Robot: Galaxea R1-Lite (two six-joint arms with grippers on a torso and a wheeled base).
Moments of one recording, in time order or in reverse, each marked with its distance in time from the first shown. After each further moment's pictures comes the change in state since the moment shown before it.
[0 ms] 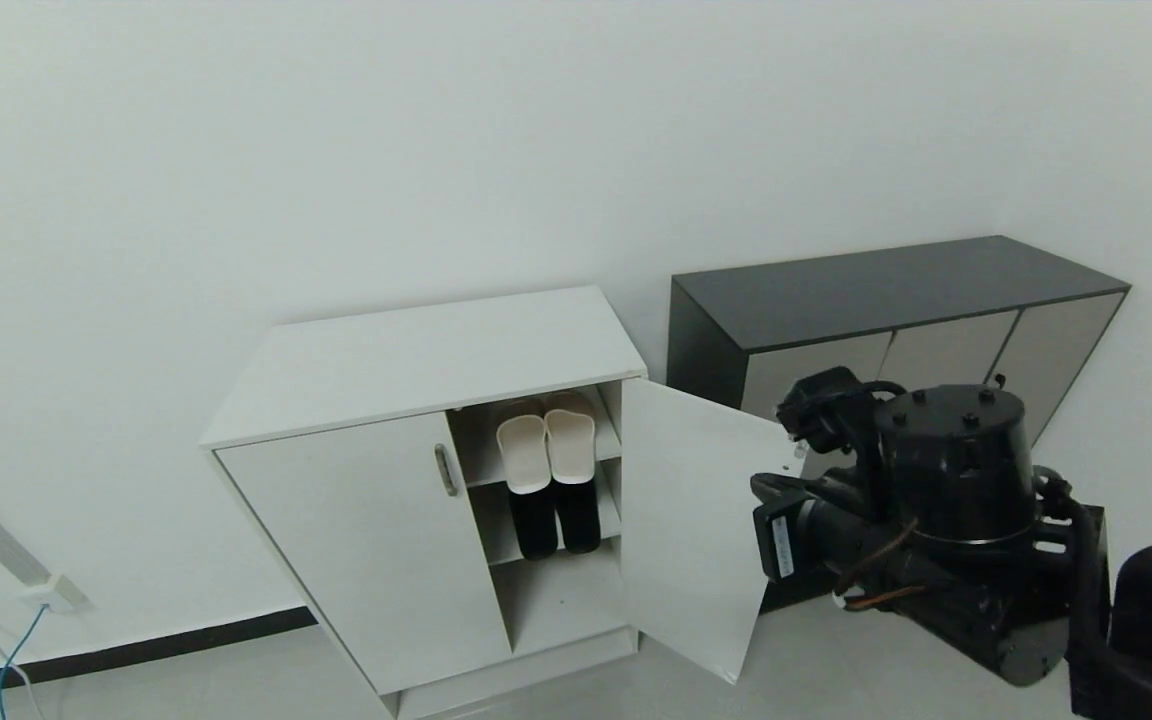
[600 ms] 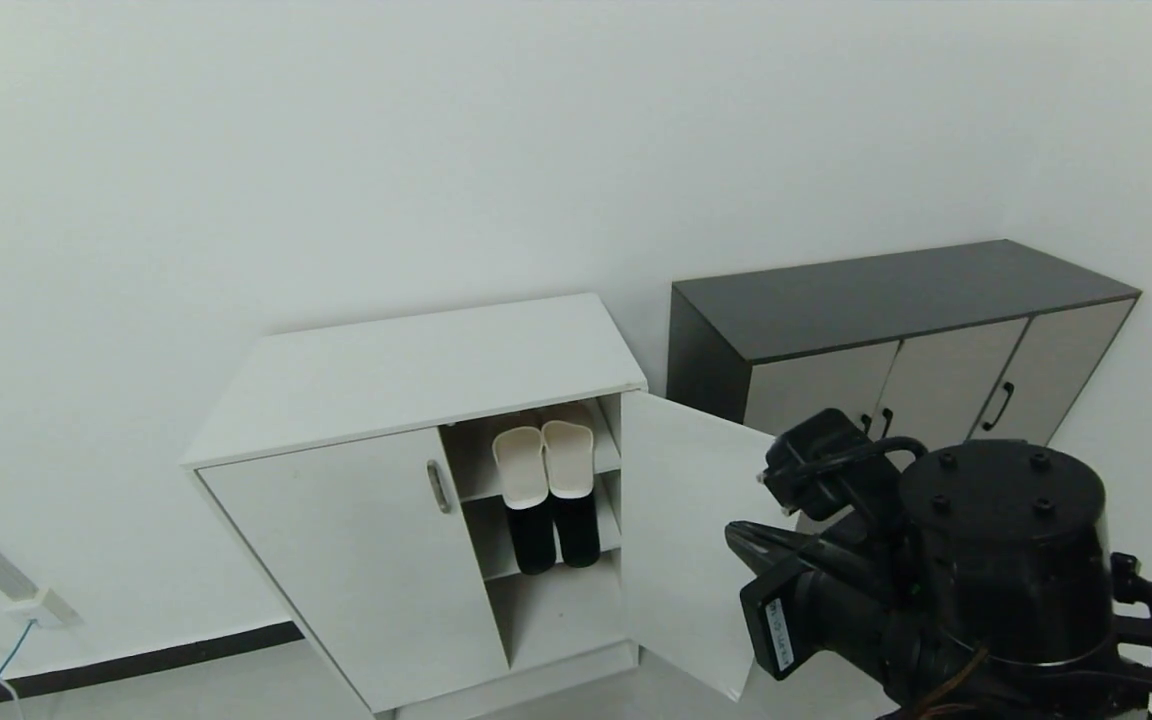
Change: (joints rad) left arm 0.001 0.000 0.000 0.000 -0.003 0.001; right arm 0.200 -0.087 0.059 0.037 -0.046 0.000
